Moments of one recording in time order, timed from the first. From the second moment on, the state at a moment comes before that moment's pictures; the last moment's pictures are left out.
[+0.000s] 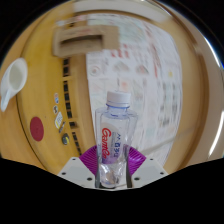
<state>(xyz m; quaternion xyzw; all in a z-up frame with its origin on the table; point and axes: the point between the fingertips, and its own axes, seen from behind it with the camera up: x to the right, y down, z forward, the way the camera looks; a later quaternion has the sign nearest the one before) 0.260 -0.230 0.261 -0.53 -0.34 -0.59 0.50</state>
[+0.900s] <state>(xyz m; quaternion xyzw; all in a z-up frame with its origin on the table) 0.148 -0.165 0.302 -0.56 -0.37 -0.36 0.64</state>
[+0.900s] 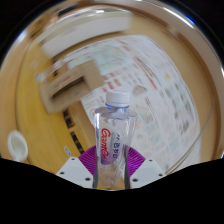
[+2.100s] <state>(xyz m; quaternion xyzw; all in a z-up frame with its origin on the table) 0.206 -0.258 0.136 -0.84 -0.04 -0.01 0.53</state>
